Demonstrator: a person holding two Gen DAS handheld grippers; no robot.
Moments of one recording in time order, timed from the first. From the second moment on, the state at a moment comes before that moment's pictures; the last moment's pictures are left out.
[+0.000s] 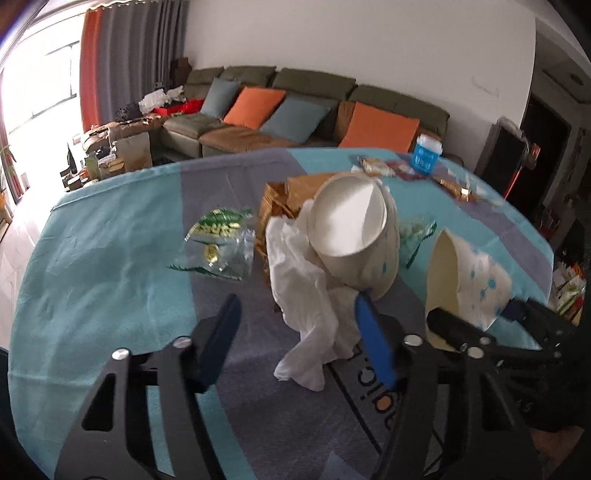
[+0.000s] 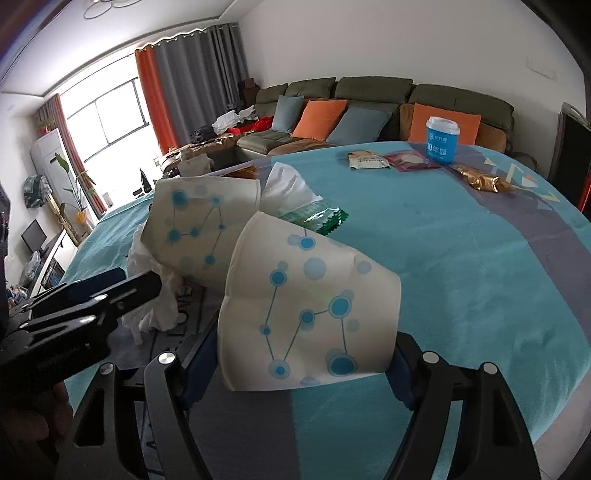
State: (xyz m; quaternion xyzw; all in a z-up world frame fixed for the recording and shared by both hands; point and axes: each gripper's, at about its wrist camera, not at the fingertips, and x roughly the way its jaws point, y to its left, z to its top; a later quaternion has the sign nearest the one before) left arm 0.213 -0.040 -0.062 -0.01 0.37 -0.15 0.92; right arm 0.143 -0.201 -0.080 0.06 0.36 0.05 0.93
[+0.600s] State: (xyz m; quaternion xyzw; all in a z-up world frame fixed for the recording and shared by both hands) left arm 0.174 -0.025 -0.042 -0.02 0.33 -0.14 0.93; right arm 0.130 -0.195 -0.064 0.06 0.33 0.07 0.94
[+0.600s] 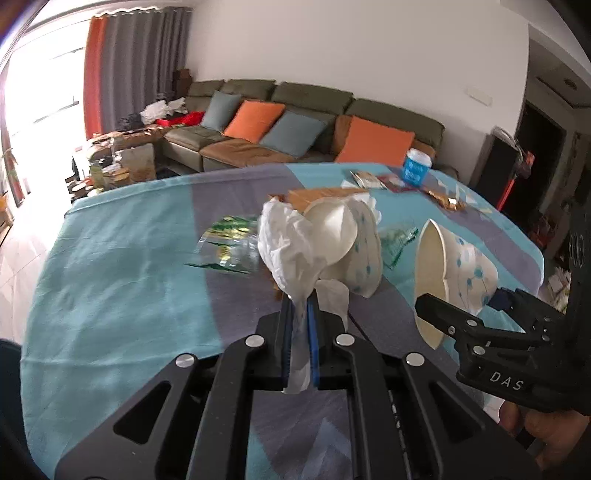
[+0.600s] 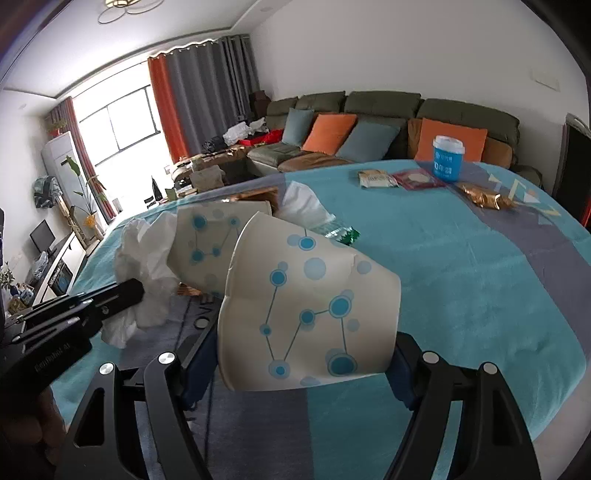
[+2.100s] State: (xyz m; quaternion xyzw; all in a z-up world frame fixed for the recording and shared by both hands) left arm -0.016 0.164 0.053 -0.05 0.18 0.18 0.97; right arm 0.108 0.008 0.045 -0.03 0.21 0.36 0.91
